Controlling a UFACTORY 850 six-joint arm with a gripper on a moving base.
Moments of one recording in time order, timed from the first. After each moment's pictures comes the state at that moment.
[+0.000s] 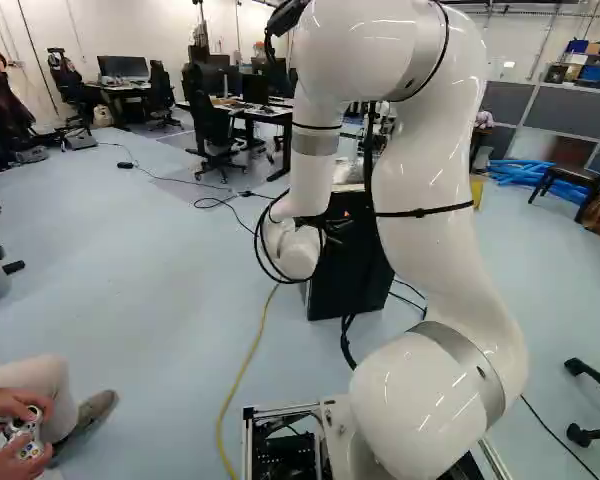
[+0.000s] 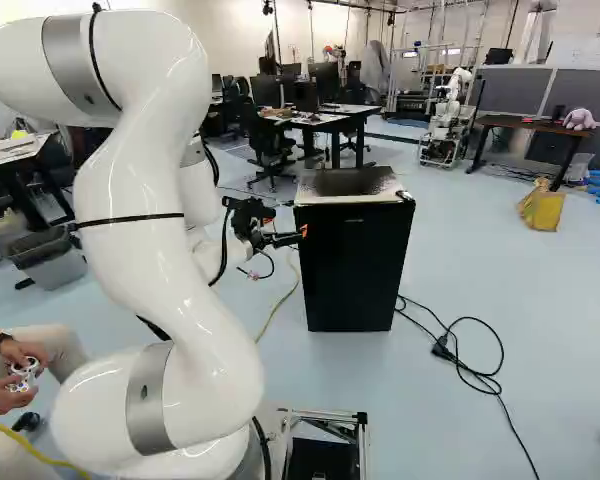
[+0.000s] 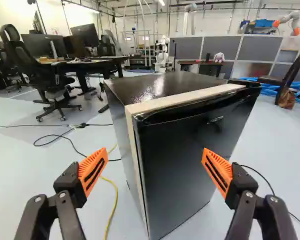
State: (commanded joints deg) arm 19.1 -29.6 -31.5 44.2 78.3 0.0
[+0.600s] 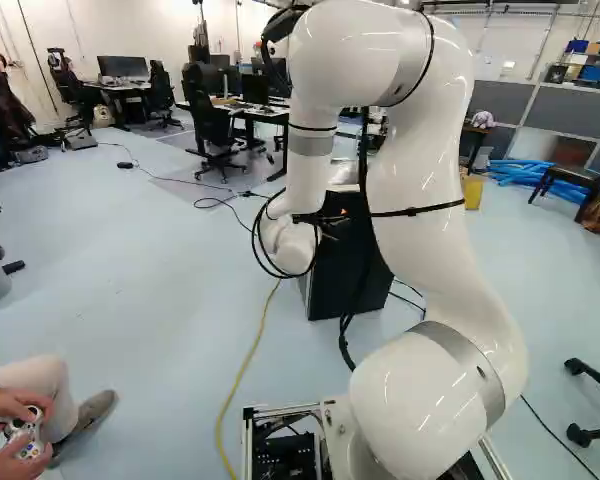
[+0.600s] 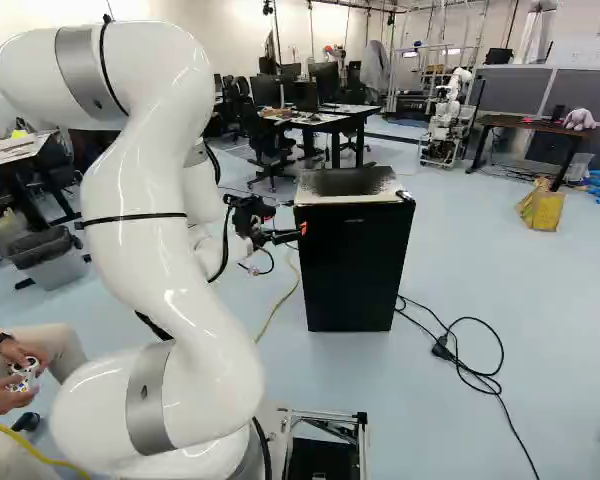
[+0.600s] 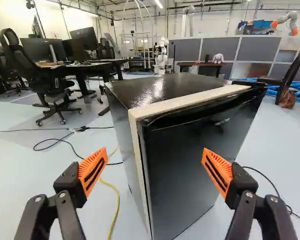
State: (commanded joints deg) arm 18.9 -31.8 -34.7 45.1 78.3 0.0
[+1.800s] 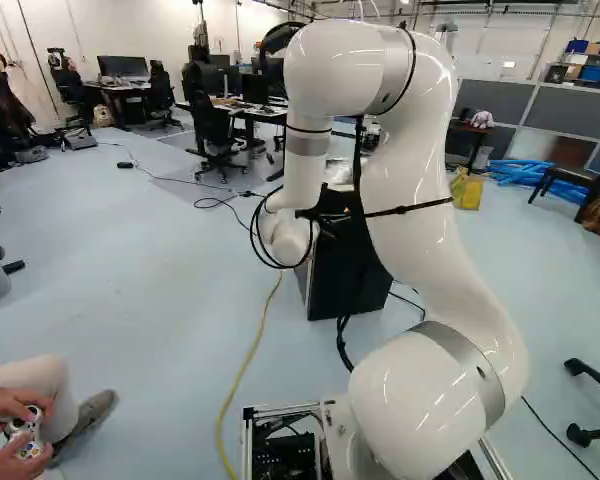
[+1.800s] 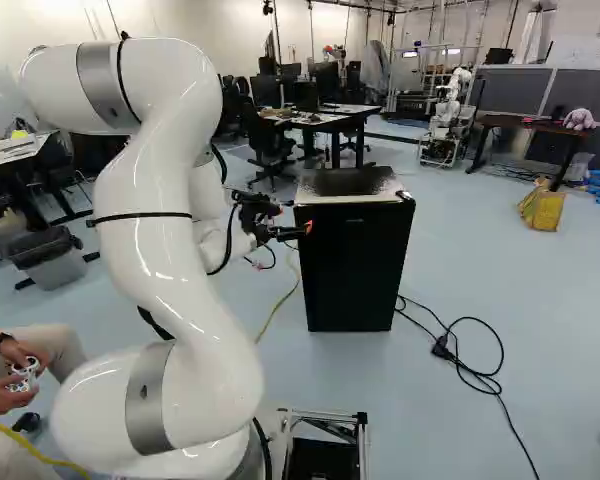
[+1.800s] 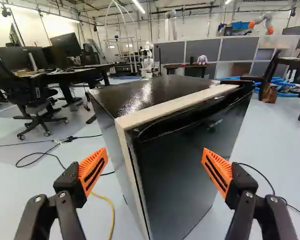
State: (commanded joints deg) arm 17.9 -35.4 -40.5 50.0 78.3 0.0
